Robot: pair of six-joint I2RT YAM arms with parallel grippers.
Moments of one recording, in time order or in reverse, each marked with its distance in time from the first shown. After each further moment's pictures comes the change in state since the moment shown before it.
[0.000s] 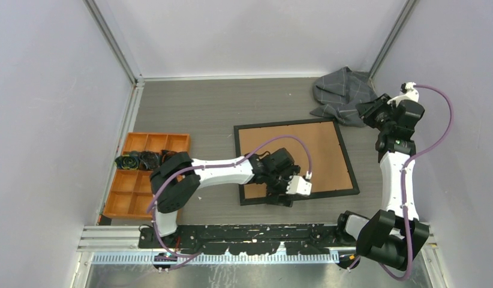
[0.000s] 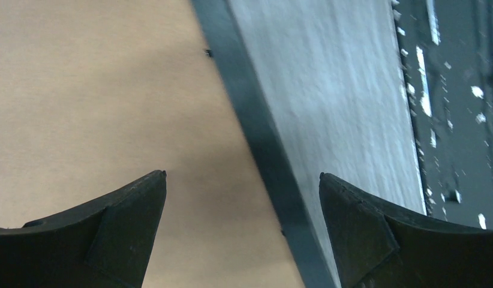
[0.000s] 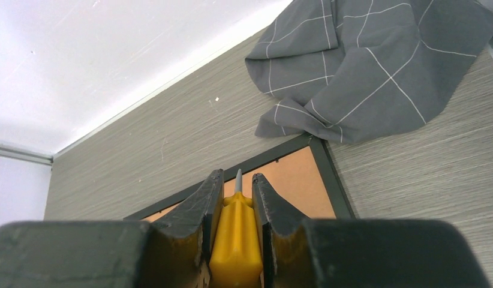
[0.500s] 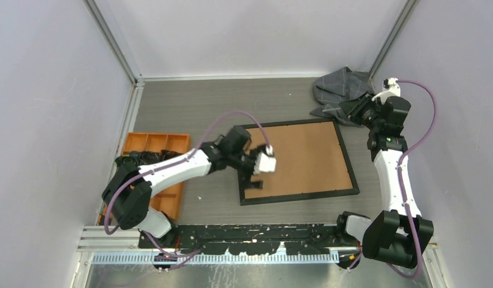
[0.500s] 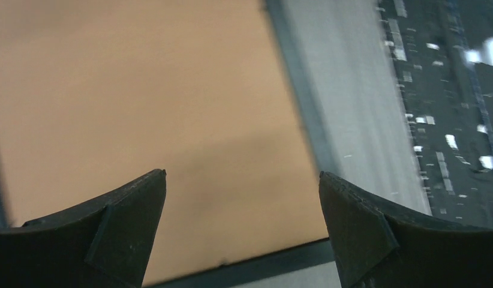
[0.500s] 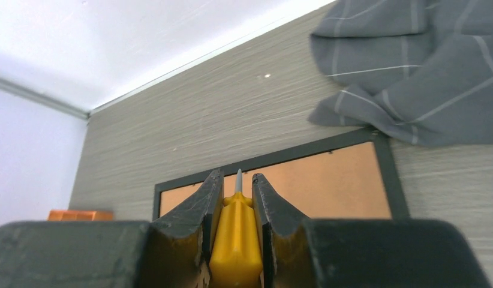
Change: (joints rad) left arm 0.370 -0.371 -0.237 0.110 0.297 0.027; right arm 0.130 0.017 0.000 0.048 -0.087 0.019
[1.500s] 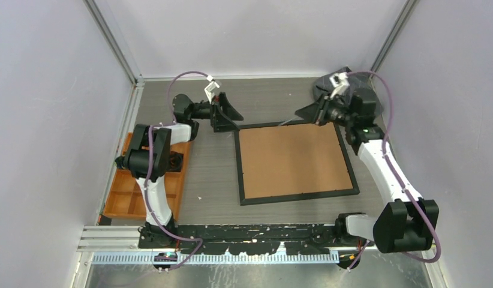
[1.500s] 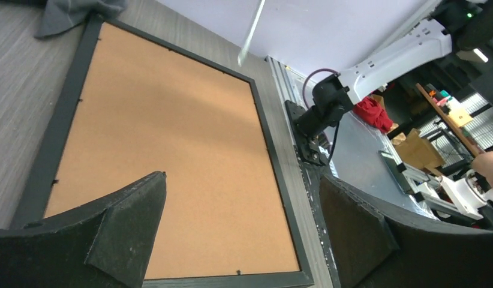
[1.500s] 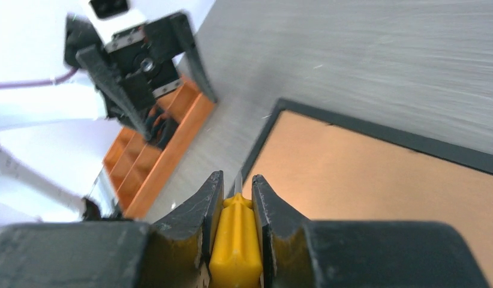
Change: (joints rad) left arm 0.538 0.438 0.060 1.506 0.763 -1.620; right arm 0.354 0.116 0.063 0.021 -0.325 -0.063
